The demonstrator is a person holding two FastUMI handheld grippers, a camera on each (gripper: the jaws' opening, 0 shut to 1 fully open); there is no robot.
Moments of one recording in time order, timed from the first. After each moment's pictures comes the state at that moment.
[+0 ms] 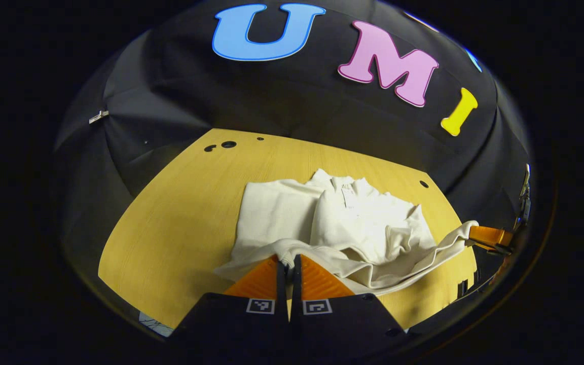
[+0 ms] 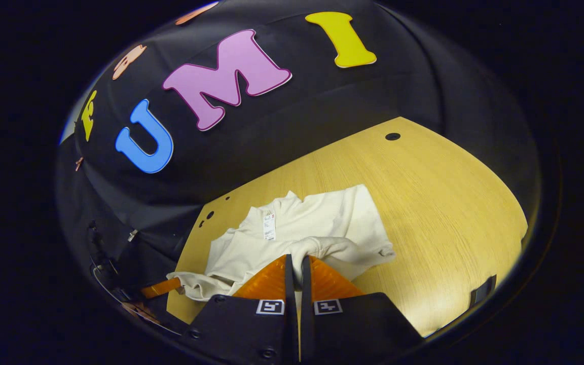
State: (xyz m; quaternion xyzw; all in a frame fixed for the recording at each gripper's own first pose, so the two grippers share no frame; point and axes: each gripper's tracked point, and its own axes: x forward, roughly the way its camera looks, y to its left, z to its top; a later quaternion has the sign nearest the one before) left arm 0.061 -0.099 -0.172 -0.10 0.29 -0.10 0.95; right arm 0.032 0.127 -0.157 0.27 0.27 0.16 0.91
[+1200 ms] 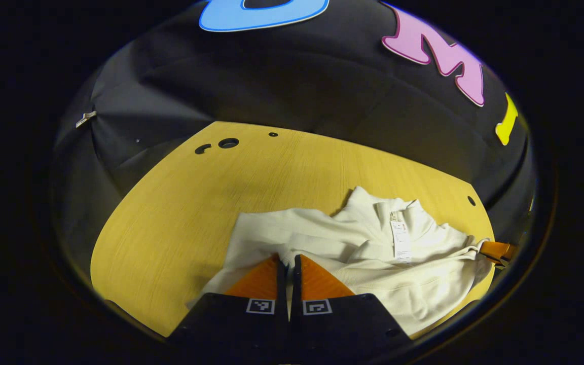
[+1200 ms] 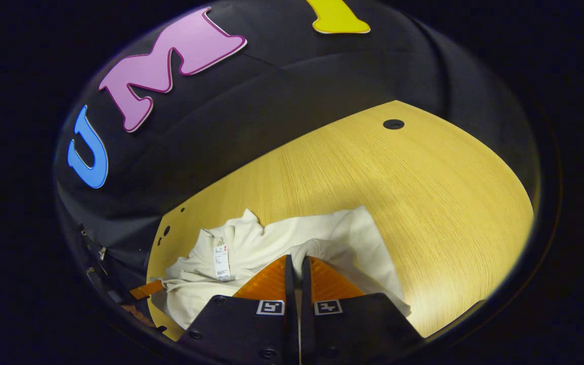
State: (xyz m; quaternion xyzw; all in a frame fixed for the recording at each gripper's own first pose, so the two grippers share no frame) left arm 0.231 -0.115 -0.229 -0.09 0.33 -0.02 0.94; right arm 0.188 0.140 -0.248 0.25 0.34 0.10 0.90
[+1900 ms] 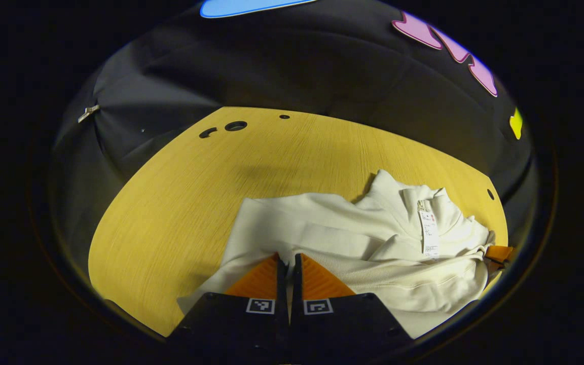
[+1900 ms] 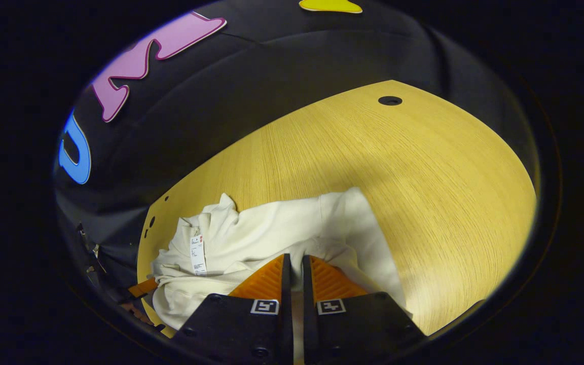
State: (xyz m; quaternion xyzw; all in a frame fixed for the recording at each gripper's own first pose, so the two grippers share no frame) left arm 0.237 -0.112 -0.259 -0.07 0.36 0.01 0.93; right arm 0.195 0.140 -0.283 0.25 0.38 0.10 0.89
